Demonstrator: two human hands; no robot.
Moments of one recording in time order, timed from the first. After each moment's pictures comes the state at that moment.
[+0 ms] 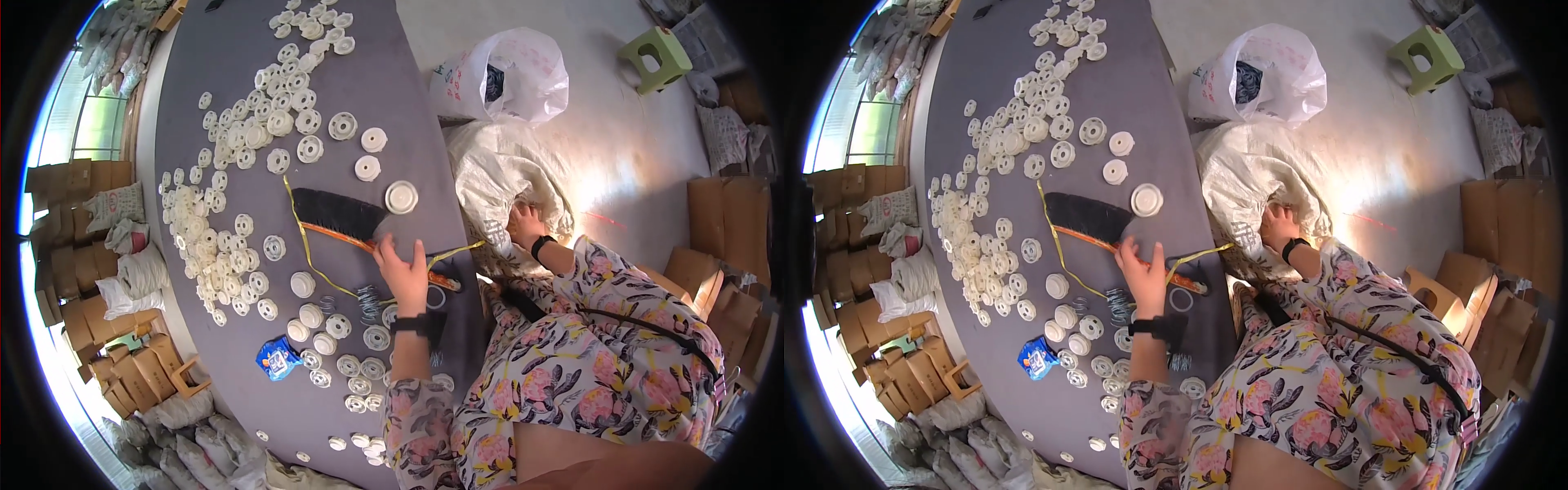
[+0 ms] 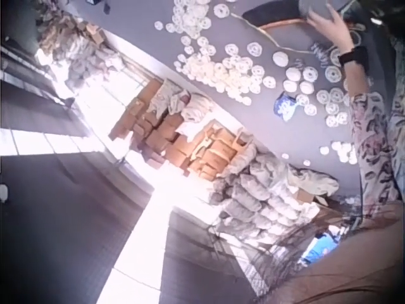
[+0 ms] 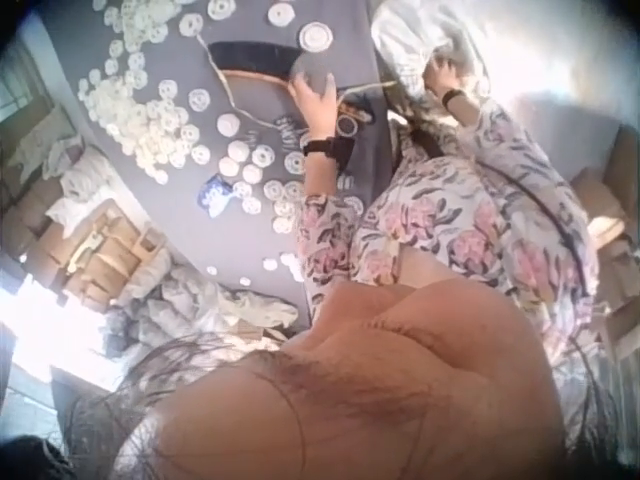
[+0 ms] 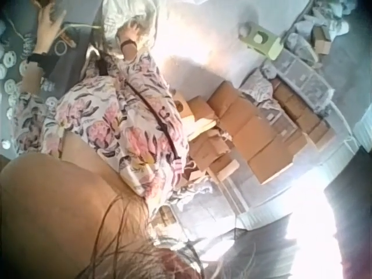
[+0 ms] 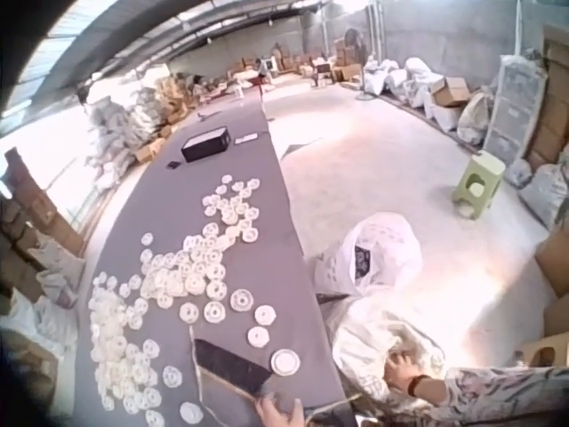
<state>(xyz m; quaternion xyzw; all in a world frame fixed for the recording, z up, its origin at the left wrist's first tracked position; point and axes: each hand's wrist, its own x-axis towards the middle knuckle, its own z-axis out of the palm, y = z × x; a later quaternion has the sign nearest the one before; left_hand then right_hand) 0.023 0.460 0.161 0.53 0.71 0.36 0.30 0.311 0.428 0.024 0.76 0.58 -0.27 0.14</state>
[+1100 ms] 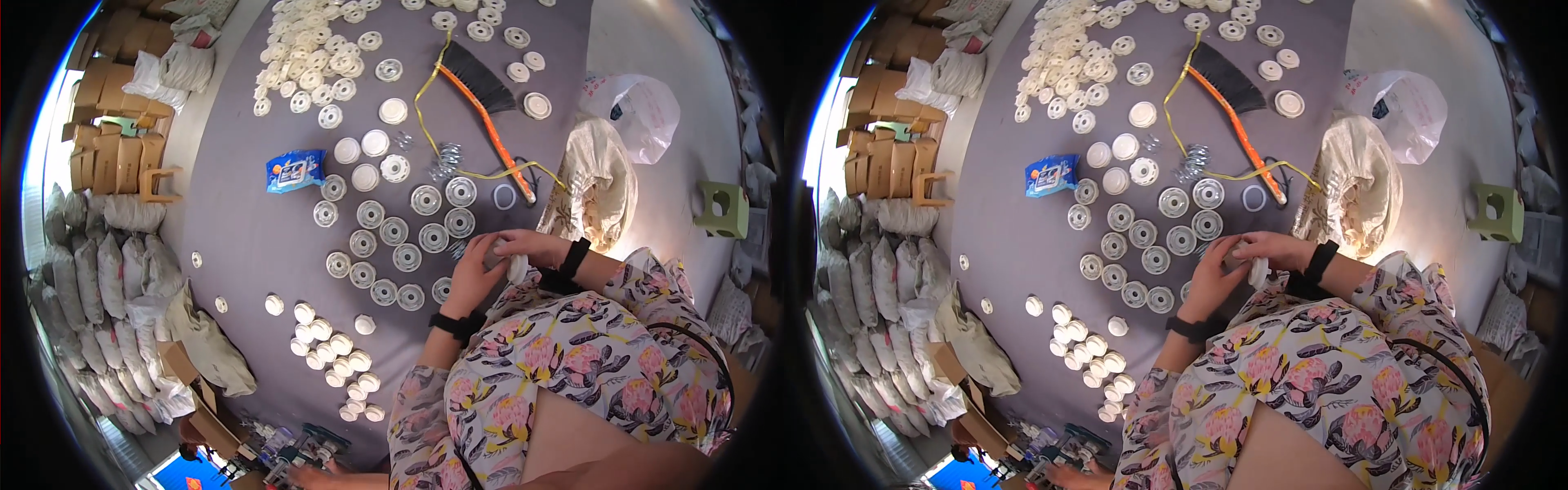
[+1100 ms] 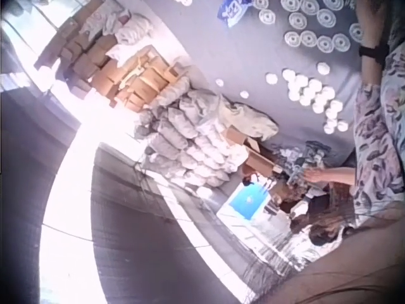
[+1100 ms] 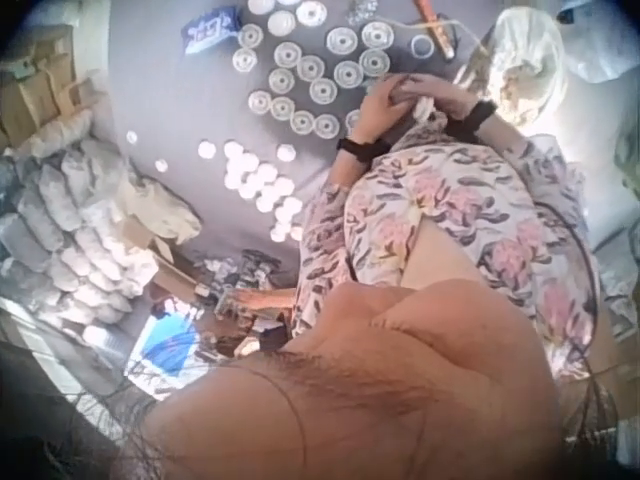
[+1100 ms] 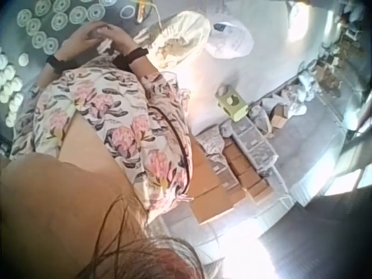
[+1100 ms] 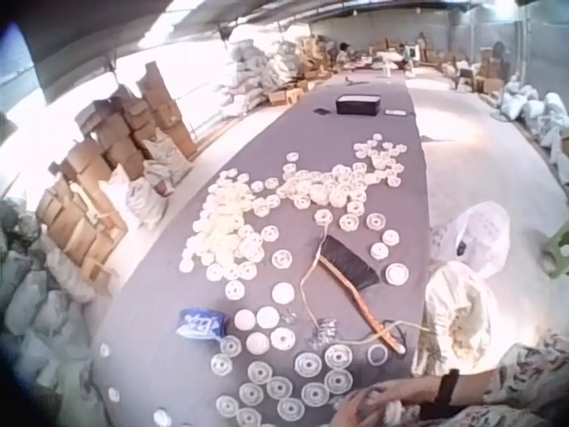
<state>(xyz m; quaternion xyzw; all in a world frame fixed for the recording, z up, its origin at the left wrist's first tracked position) -0.018 0.232 0.156 0.47 0.65 0.43 0.42 0.119 0.351 0.129 0.31 0.28 -0.90 0.12</state>
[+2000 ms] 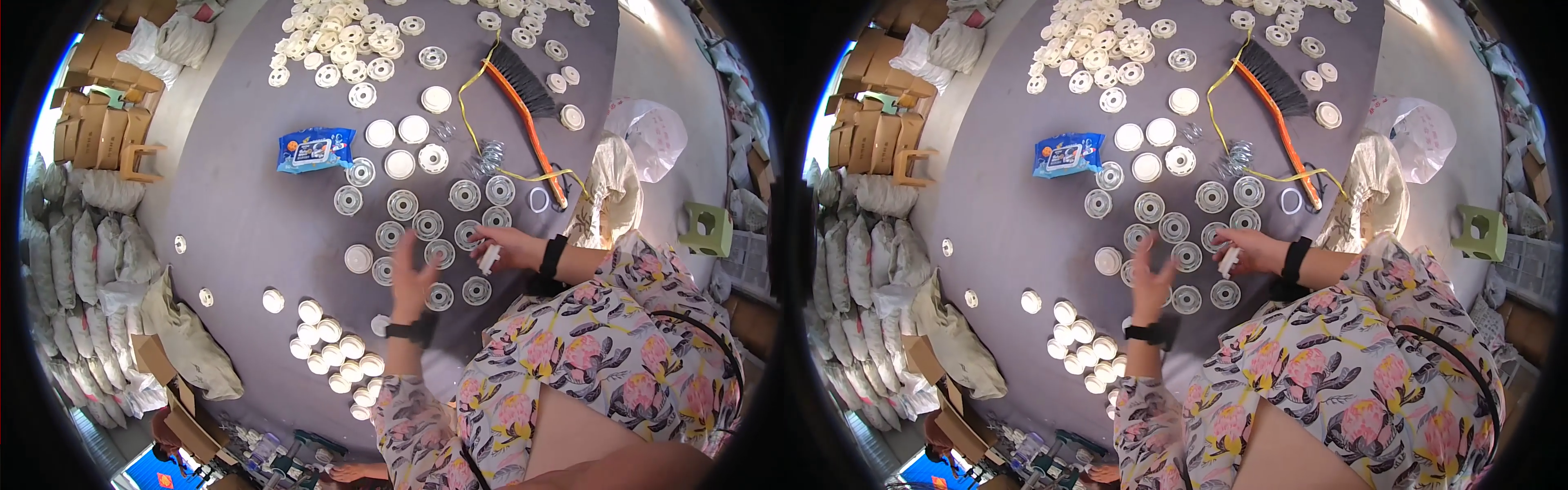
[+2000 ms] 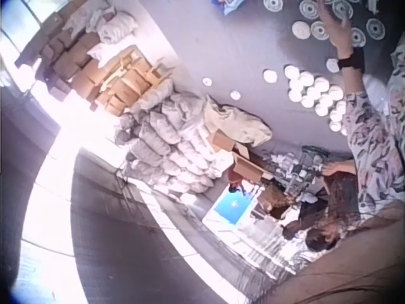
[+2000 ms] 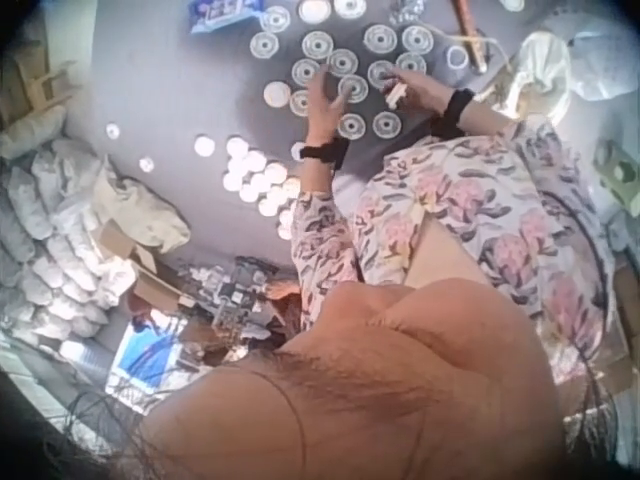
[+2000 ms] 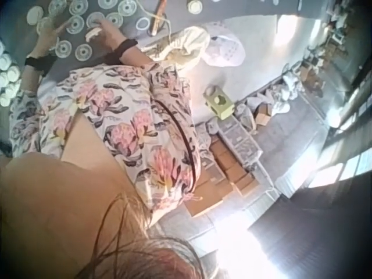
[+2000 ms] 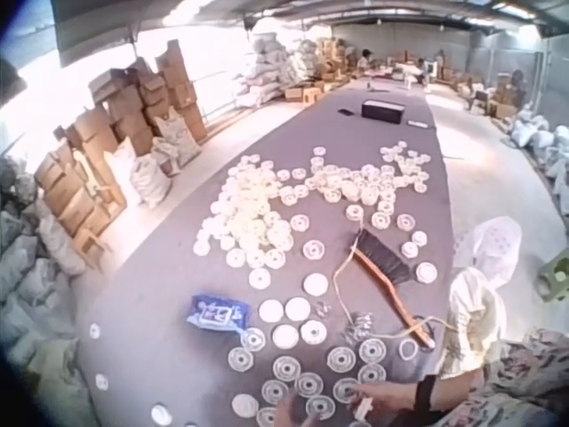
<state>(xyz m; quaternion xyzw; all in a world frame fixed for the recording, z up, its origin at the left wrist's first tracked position) -0.157 0.153 0.137 0.32 0.75 0.48 0.31 0.006 0.312 0.134 0.46 0.23 -0.84 0.15</state>
